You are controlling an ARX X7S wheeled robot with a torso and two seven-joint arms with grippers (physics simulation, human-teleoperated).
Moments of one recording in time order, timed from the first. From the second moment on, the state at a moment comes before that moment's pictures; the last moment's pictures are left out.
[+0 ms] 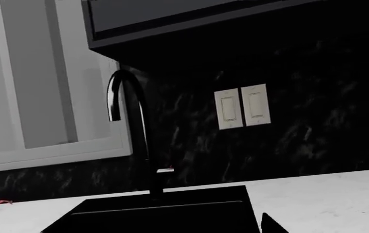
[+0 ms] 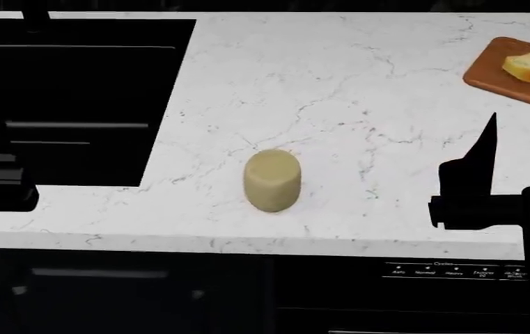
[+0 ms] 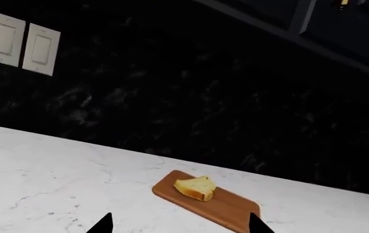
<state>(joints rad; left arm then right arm) -0.53 -0.26 0.05 0.67 -0.12 -0.89 -0.19 0.59 0.47 0.07 -0.69 0.18 1.13 0.11</state>
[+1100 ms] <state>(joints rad) -0.52 -0.26 0.06 0.66 -0.14 -0.87 -0.21 0.56 0.48 0.09 -0.70 0.20 1.14 0.12</state>
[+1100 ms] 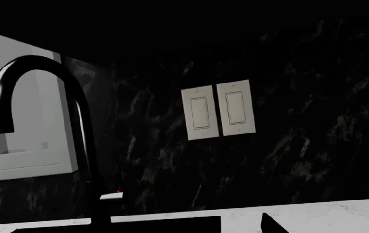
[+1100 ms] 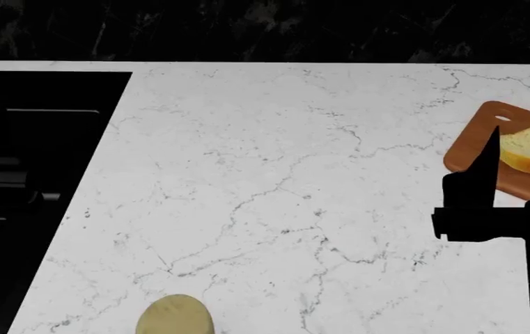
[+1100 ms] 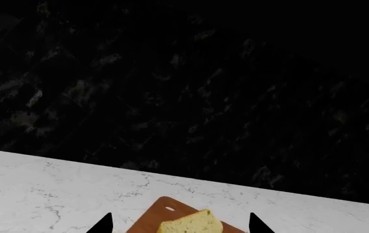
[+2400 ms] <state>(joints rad) -0.51 -0.27 0.07 0.65 -0.17 -0.85 -0.23 0.53 0.49 0.10 -0.71 0.21 1.13 0.12</state>
